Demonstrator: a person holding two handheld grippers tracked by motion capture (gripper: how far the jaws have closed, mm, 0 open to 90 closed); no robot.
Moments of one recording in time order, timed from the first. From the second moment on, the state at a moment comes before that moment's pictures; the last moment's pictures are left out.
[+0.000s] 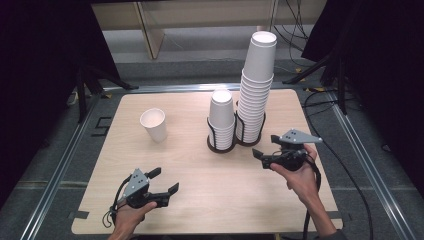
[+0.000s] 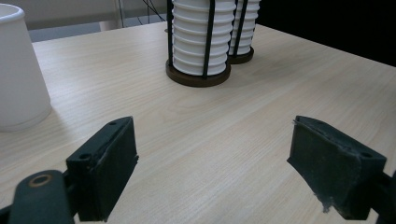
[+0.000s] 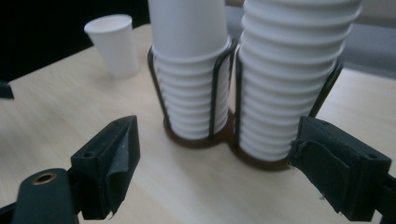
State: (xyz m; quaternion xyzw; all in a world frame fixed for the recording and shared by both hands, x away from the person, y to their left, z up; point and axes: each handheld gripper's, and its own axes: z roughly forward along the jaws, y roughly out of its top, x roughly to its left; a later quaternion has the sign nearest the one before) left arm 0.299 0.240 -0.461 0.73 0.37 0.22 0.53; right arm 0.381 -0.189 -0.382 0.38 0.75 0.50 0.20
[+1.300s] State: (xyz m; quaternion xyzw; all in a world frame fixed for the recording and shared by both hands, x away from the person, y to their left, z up) left arm 0.304 0.240 -0.463 0.73 0.36 0.21 0.54; right arm 0.476 -0.187 -0.227 0.38 0.70 0.55 0.25
